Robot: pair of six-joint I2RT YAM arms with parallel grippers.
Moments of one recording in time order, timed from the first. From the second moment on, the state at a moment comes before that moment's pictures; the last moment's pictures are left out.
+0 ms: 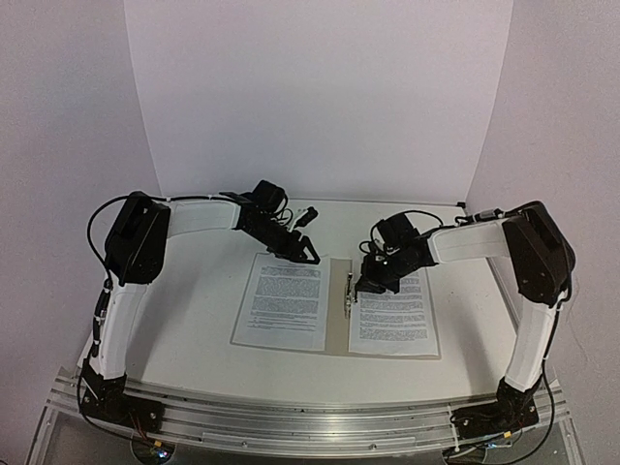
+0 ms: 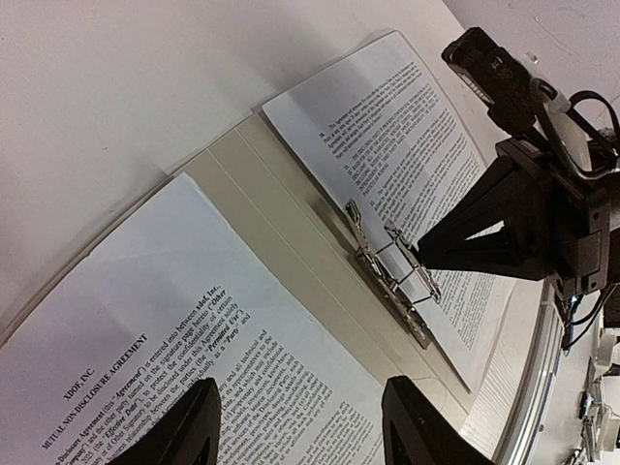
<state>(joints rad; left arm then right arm) -0.63 2.29 1.84 -0.48 0.65 -0.08 0.56 1.94 1.19 -0.28 -0.30 0.70</state>
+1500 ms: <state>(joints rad) -0.75 2.53 1.96 -0.20 0.83 -0.32 0.61 1.90 1.14 -0.31 -0.31 0.70</state>
